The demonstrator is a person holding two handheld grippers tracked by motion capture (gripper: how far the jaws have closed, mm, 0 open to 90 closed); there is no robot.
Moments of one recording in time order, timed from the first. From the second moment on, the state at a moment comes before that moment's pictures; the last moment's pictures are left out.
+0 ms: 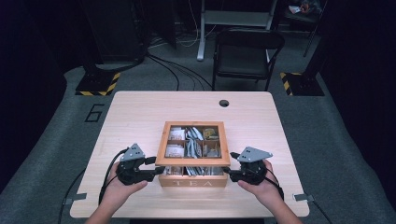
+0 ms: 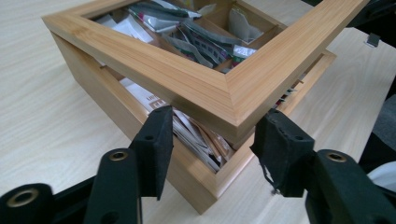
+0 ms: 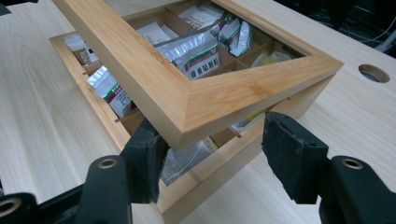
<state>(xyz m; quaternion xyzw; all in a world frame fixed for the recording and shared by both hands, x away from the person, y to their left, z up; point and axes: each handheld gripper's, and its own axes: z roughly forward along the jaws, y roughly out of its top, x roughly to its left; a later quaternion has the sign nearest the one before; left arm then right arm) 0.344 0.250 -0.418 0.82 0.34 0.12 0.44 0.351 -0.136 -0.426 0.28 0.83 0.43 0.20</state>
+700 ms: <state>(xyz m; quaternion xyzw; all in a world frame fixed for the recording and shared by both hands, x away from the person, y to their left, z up) 0.352 0.248 -0.392 0.82 0.32 0.15 0.44 0.362 -0.132 -0.399 0.27 0.83 0.44 0.20</state>
